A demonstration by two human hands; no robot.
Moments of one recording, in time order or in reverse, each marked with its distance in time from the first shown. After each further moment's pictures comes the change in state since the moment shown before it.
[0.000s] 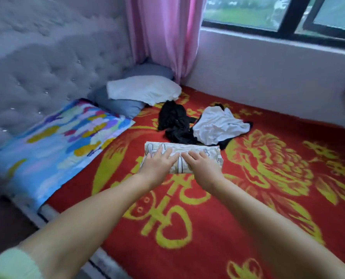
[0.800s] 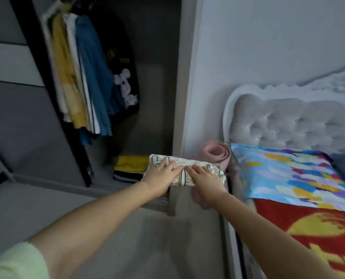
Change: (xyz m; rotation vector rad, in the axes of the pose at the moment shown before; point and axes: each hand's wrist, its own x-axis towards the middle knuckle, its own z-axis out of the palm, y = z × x) left_hand -0.686 -0.165 -0.019 0.014 -0.056 -1.138; right_hand -0.179 -0.628 -0.037 -0.059 0.030 -1.193
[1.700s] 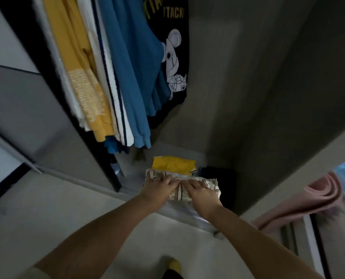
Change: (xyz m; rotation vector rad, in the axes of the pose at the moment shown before) left_hand 0.150 -0.401 0.201 -0.047 -0.303 -0.156; right_hand 0.442 -0.165 0.168 0.139 -0.273 -0.171
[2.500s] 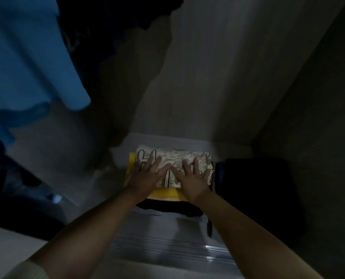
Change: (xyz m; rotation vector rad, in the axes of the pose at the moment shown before) left_hand 0.398 -0.151 0.372 0.031 0.103 0.110; right_hand 0.397 0.124 0.321 0.062 -0.087 0.256
